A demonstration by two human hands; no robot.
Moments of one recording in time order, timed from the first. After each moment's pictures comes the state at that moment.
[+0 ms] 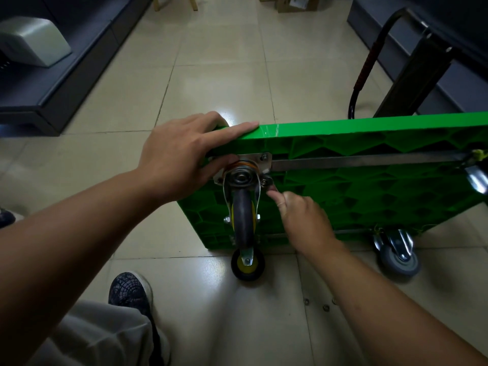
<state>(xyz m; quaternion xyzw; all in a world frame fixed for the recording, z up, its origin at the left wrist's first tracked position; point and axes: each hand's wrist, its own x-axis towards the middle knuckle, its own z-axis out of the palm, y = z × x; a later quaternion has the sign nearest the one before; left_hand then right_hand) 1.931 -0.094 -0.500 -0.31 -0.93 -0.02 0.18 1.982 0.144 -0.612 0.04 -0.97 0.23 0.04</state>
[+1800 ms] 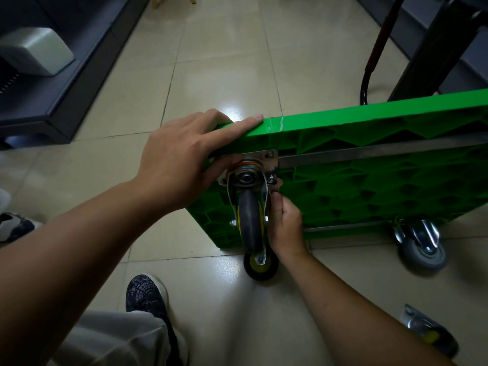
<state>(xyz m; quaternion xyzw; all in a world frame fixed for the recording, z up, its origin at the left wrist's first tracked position) 1.935 -0.090 -0.498 -0.31 -0.93 -0.03 0.18 1.980 0.084 -0.687 -0.07 -0.76 0.64 0.11</state>
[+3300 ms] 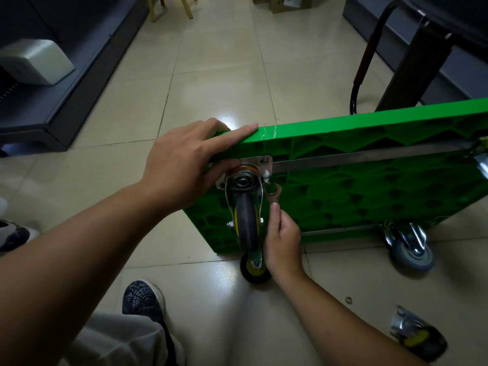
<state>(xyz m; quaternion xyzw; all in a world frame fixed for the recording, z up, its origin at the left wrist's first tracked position) 1.934 -0.090 -0.499 -0.31 -0.93 -0.03 0.19 2.016 0.078 -0.661 -0.13 -0.73 0.66 0.10</state>
